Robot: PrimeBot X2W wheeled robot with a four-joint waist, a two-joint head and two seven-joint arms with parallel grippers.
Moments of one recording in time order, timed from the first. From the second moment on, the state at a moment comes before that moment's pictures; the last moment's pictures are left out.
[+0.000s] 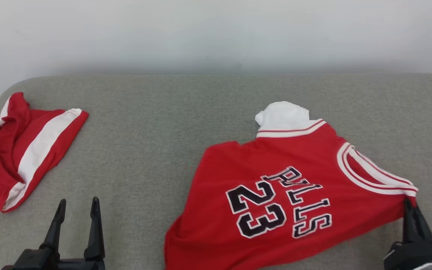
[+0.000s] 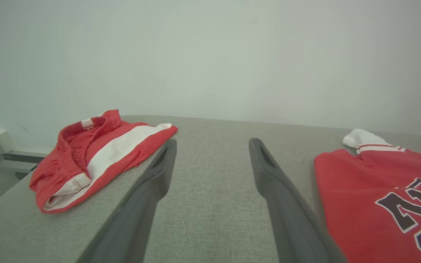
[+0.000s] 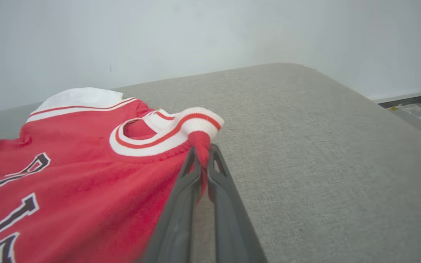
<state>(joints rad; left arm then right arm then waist) -0.02 0.10 0.05 0.12 -0.20 -0.13 -0.26 -0.19 -0.15 -0.18 0.55 0.21 0.13 -0.26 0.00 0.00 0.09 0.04</state>
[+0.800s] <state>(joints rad) -0.05 0.10 -0.01 0.15 -0.22 -0.13 -0.26 -0.41 -0.08 0.04 0.45 0.13 0.13 -0.06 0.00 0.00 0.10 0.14</state>
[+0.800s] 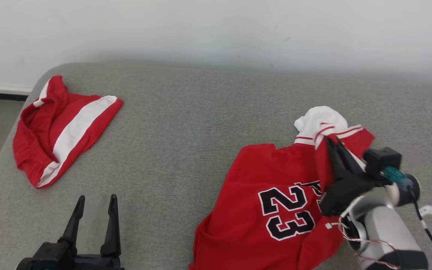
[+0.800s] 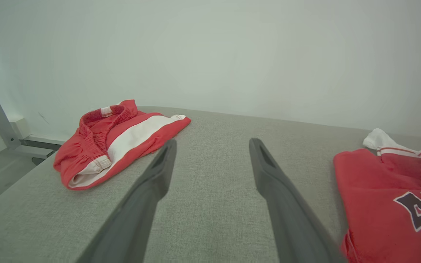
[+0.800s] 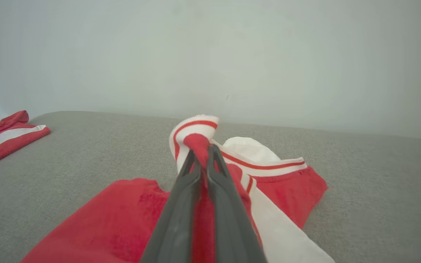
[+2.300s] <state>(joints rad) -0.08 0.13 -0.01 0.15 -0.23 -0.13 -0.26 -0.53 -0.25 0.17 0.92 0.30 0.13 -0.20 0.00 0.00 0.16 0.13</state>
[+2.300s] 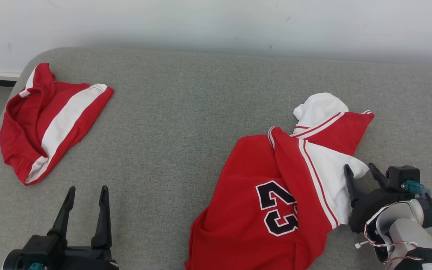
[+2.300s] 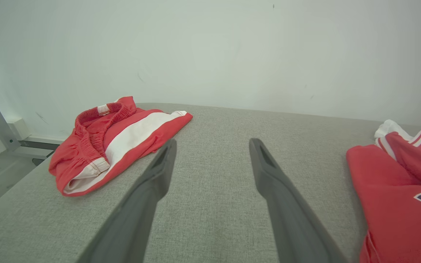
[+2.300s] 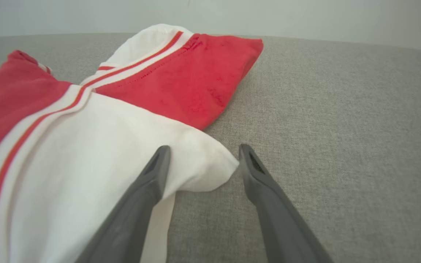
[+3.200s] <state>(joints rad) -0.04 0.10 0.01 0.15 -0.22 -0.13 -0.26 -0.27 -0.26 0.00 0.58 0.36 0.13 -0.21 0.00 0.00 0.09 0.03</state>
